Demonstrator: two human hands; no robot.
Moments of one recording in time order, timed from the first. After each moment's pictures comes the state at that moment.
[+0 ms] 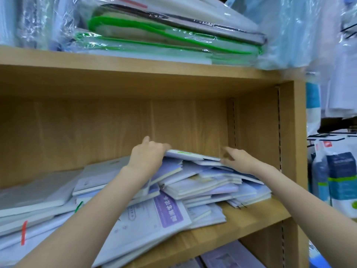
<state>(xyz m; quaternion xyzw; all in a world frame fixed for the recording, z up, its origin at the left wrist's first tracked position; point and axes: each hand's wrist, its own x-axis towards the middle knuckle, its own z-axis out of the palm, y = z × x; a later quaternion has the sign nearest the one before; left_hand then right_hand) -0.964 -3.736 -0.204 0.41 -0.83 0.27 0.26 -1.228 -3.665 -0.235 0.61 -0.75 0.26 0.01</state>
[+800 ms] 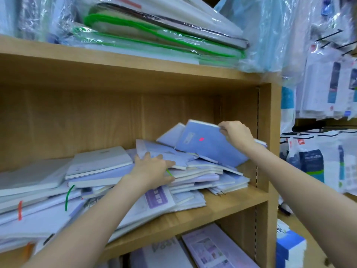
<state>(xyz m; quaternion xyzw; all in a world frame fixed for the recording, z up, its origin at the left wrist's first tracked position) -0.969 -3.681 -0.237 0.41 -0.90 0.16 0.07 -1.232 -3.630 -0.195 0.54 -0.74 0.26 0.31</state>
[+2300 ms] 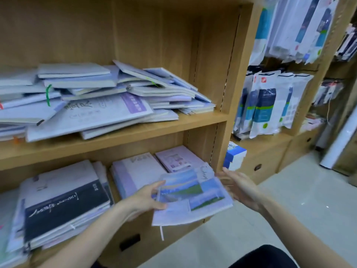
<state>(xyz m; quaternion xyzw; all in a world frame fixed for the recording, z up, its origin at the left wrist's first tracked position) -0.923 -3.584 -0.489 0.29 -0.76 -0.58 0.05 -1.148 -3.410 -0.466 0.29 -0.64 0.57 -0.42</state>
